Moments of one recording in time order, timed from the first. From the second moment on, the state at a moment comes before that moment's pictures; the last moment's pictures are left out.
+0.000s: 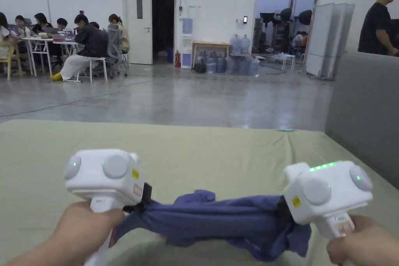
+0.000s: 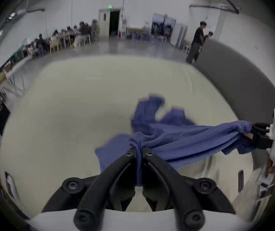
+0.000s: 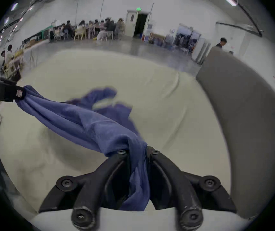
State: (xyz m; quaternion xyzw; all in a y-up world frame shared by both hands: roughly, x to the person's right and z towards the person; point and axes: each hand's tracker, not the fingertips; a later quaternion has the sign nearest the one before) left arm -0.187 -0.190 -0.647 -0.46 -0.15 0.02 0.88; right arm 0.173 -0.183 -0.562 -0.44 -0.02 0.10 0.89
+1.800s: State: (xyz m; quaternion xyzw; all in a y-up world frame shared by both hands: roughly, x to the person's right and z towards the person) left arm -0.180 -0.264 -0.584 -0.53 -0.19 0.04 0.83; right arm 0.114 -0.243 -0.285 -0.48 0.08 -0.05 0.87
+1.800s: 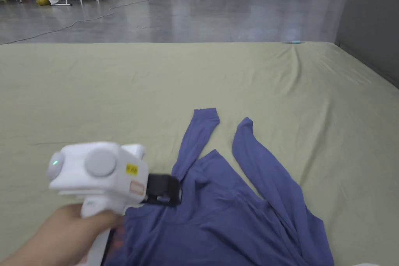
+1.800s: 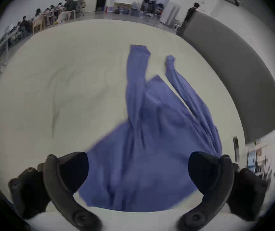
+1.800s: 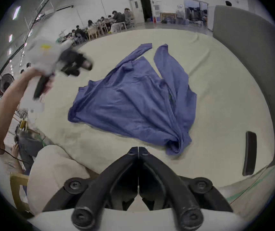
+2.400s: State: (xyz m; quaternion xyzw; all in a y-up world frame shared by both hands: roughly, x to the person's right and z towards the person) left arm -0.099 -0.325 -0.708 -0.54 -0.14 -0.01 0.83; right arm 0.137 -0.251 -0.297 -0.49 0.03 -0.07 0.87
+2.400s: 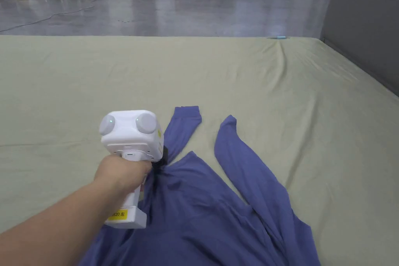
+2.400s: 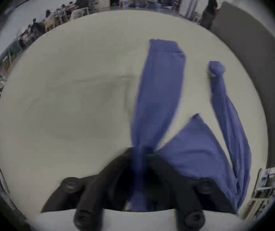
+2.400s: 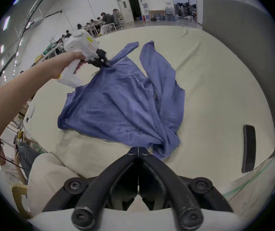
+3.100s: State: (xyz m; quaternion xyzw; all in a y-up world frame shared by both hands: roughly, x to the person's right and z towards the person) left arm -0.165 -0.145 -0.578 -0.39 -0.14 0.01 0.91; right arm 0.165 -0.321 -0.381 -0.59 0.01 -0.13 0.80
